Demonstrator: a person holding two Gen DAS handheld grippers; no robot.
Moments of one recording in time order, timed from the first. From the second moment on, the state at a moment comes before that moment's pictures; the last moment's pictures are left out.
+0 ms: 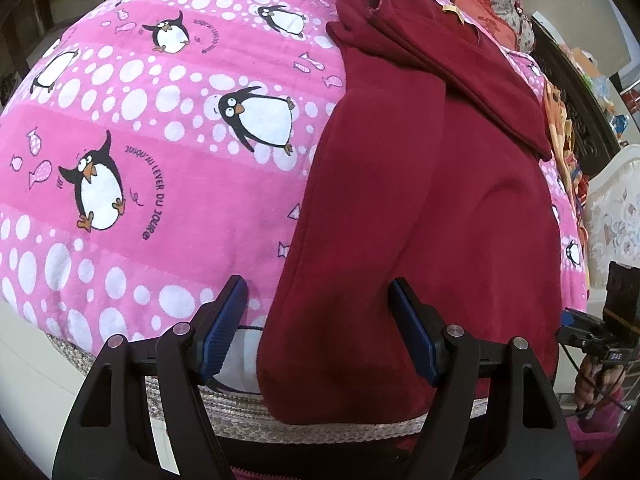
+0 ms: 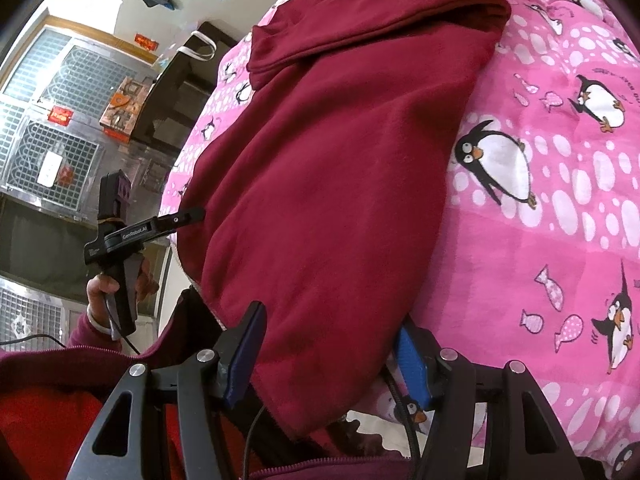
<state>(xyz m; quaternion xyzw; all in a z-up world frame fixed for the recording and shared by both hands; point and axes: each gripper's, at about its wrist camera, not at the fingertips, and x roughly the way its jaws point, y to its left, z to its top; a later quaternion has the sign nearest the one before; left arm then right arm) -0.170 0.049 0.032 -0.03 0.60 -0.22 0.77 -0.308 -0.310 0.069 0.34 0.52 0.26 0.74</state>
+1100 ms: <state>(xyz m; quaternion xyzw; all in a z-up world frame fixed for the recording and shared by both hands) -0.119 -0.014 0.101 -0.09 0.54 -0.35 0.76 -0.252 -0.380 0.117 0.44 0.33 0.28 0.78</state>
